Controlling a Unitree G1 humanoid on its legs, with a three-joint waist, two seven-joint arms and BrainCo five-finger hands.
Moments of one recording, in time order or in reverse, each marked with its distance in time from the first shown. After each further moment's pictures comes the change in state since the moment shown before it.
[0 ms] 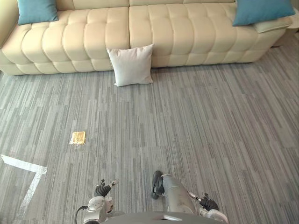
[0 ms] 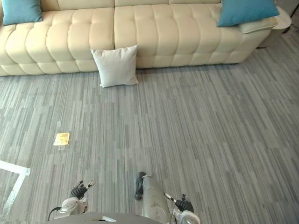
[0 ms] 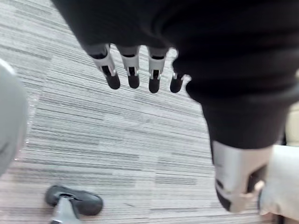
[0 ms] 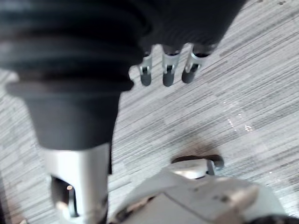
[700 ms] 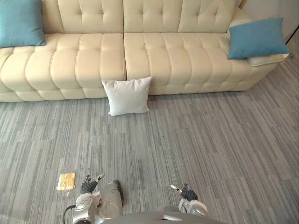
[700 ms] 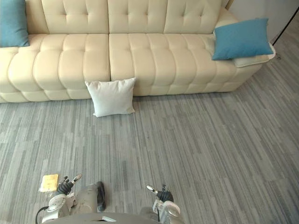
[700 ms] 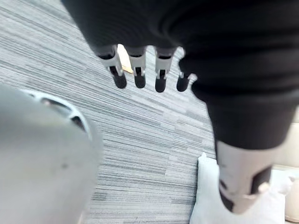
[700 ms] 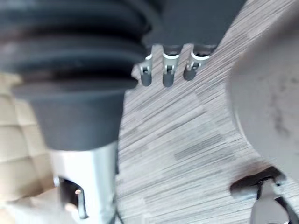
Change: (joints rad) left arm 0.002 0.051 0.002 0.065 -0.045 0.005 0.030; right arm -0.008 0.086 0.036 -0.079 -0.005 -0.025 0.006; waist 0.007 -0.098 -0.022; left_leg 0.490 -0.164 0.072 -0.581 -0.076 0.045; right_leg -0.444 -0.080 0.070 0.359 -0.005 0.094
